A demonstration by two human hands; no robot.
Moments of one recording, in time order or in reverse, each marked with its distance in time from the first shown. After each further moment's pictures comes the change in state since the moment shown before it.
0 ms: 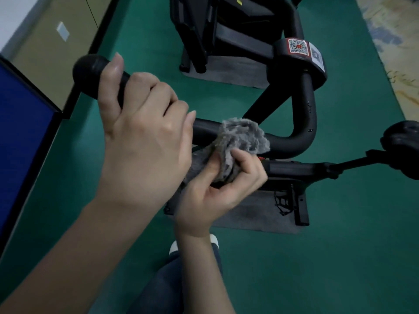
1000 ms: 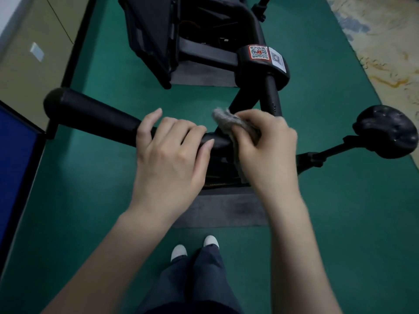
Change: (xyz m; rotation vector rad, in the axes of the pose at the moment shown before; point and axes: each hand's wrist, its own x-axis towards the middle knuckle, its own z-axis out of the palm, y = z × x) left_hand -0.002 0.038 0.021 -0.306 0.004 0.110; right_hand 0.137 -0.027 -0.036 -0.585 -0.743 -0.141
